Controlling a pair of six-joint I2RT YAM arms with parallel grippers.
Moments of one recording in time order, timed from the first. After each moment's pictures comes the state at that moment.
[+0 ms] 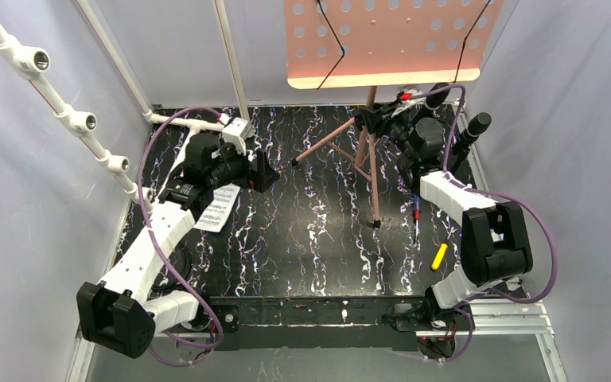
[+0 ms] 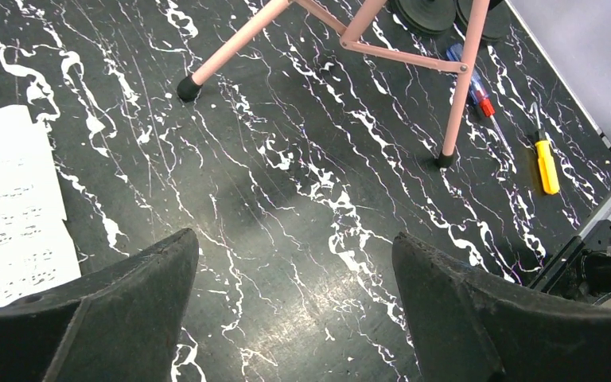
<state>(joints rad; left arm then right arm) -0.32 1.13 1.00 -0.32 0.41 -0.14 0.26 1.55 0.96 0.81 -0.35 0.12</state>
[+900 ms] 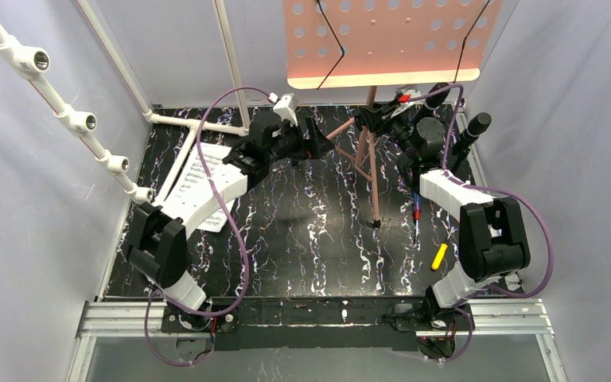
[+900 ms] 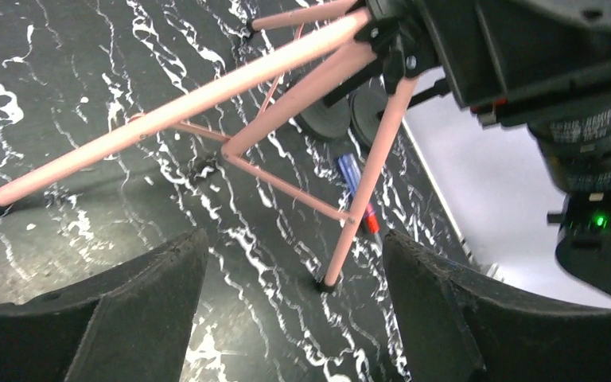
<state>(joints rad) -0.56 1.59 1.25 0.02 0.26 -0.54 0.25 1.59 0.98 0.85 -0.42 0.07</state>
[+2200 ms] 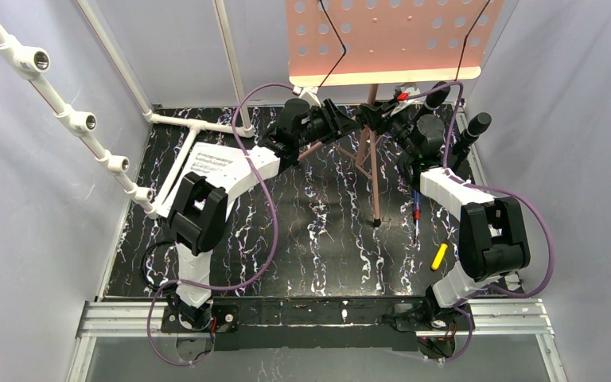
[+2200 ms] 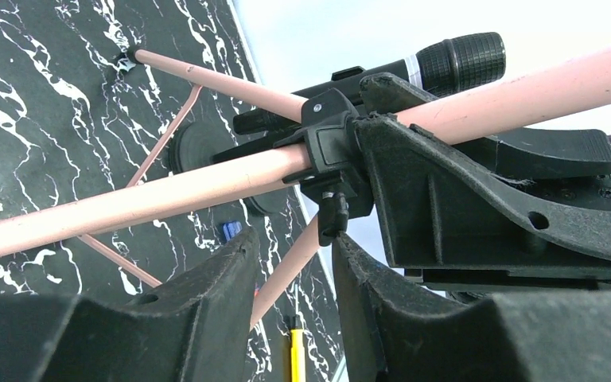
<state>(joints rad) -0.62 1.97 1.57 0.24 0.30 -0.96 0.25 1.60 0.99 0.82 -0.41 0.03</state>
